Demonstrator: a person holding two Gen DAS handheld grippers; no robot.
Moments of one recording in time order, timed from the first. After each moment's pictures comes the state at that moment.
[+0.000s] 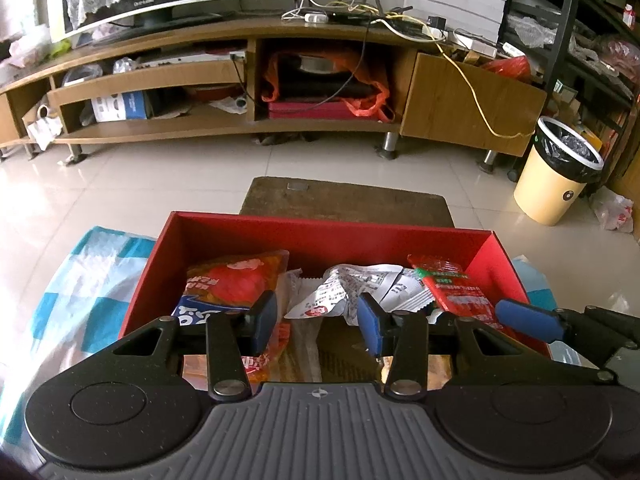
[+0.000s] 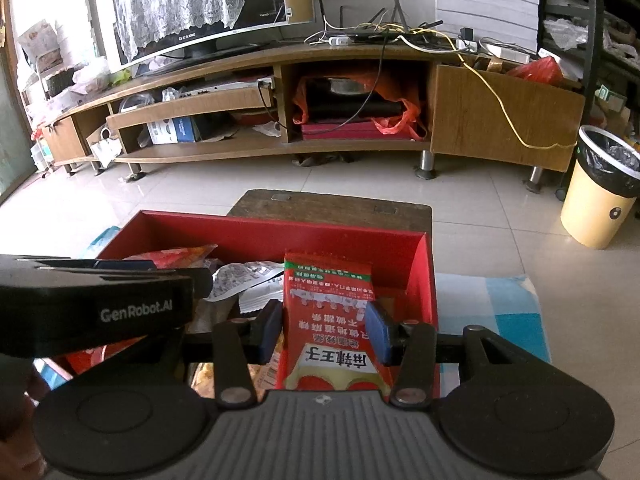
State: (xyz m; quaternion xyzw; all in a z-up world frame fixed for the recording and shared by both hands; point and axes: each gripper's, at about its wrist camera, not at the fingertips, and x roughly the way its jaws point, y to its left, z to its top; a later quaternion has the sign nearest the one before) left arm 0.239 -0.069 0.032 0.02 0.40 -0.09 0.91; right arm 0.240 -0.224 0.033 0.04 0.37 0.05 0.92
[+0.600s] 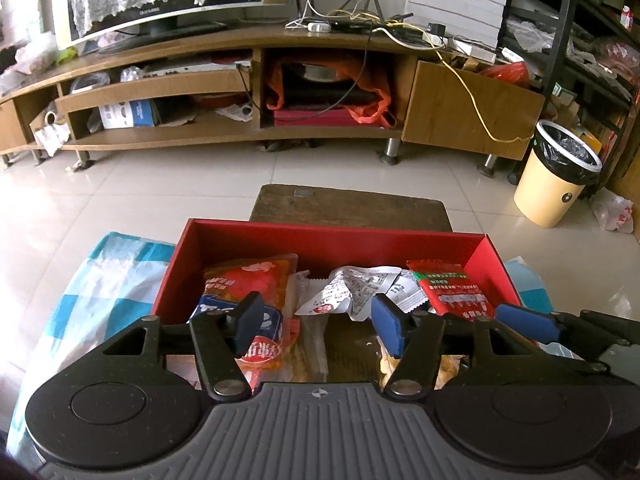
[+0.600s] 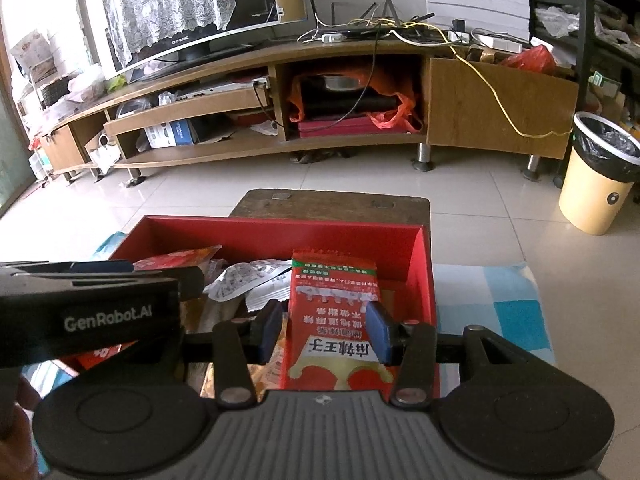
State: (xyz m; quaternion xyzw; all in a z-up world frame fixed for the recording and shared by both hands) left arm 0.225 -0.064 0.051 0.02 0.40 -0.09 0.91; right arm 0.234 -0.226 0.044 0.06 0.38 0.04 0.92
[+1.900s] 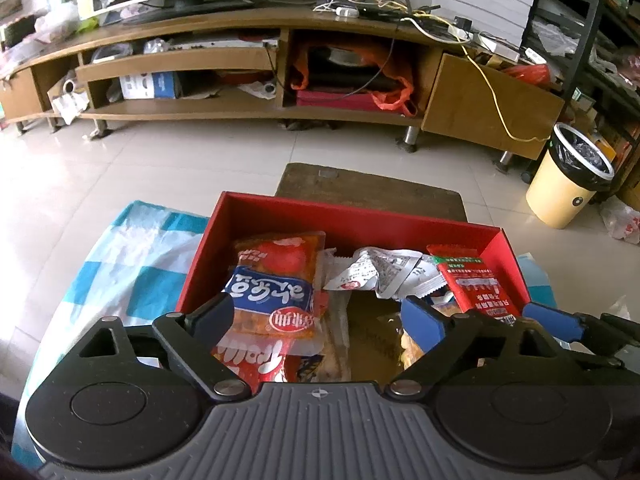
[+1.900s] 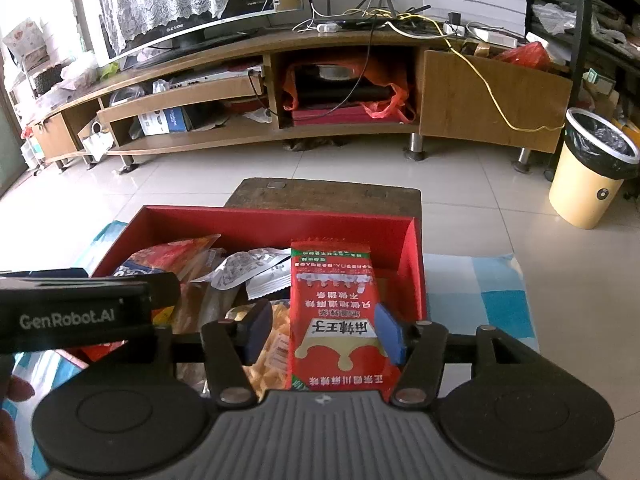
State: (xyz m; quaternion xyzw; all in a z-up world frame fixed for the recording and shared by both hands) left arm 0.219 -0.043 0.058 -0.01 0.43 -0.07 0.90; right arm 0.229 -0.223 0.053 0.05 0.41 0.03 0.91
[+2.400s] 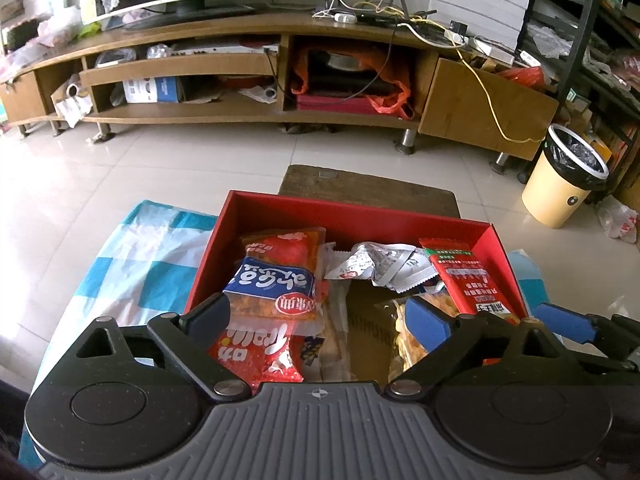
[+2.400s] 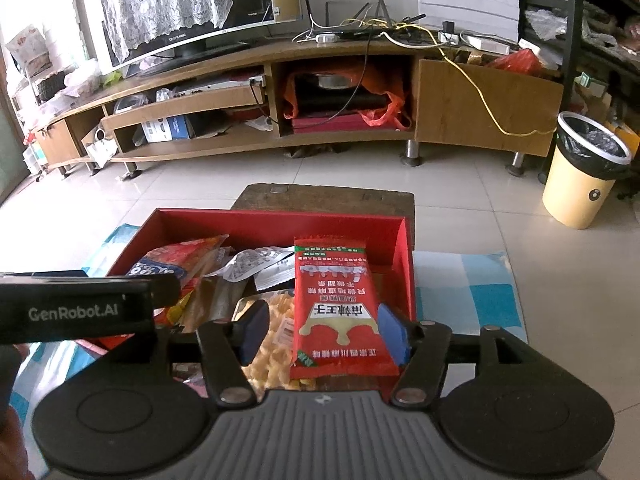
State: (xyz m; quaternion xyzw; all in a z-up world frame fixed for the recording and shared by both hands) left arm 0.199 -0.040 0.070 0.00 0.42 -0.07 0.90; right arm 0.203 -0.225 0.069 0.06 0.39 0.03 0.92
